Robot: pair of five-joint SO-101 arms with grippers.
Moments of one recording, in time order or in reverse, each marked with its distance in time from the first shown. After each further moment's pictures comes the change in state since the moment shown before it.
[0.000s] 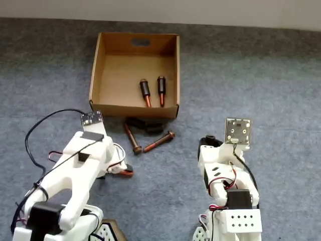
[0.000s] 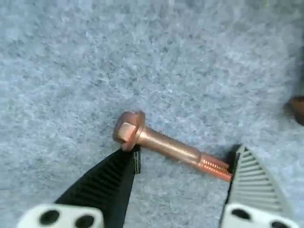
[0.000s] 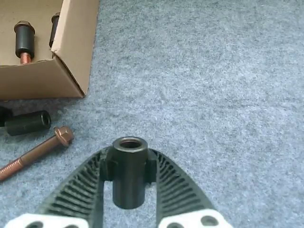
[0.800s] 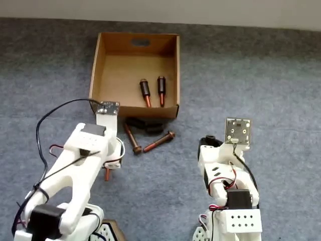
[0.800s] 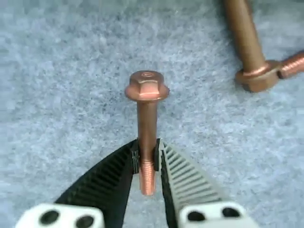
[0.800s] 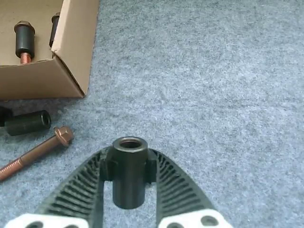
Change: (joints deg) left arm 0.9 -7.1 -5.3 6.2 -23.3; right arm 0.0 0.0 0.0 0.0 0.0
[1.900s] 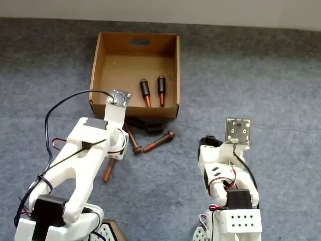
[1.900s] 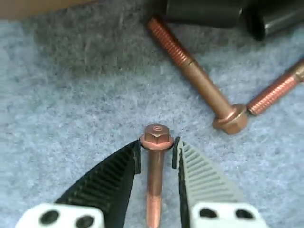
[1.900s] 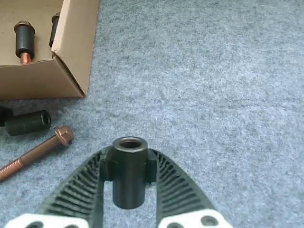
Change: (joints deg) left arm 0.1 7.0 -4.3 -9.6 -9.1; right arm 0.0 0.0 0.0 0.0 0.0
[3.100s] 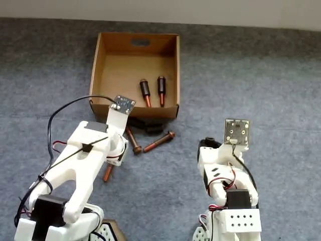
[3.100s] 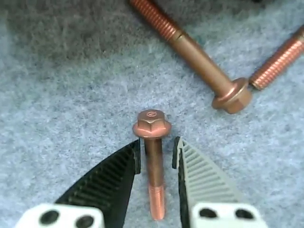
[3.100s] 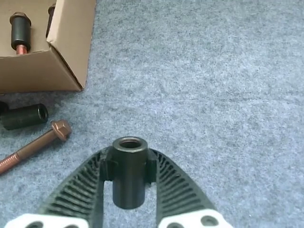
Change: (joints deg) left arm 0.0 0.0 2.7 0.0 -5.2; right arm 0.0 0.0 1.3 0.0 0.0
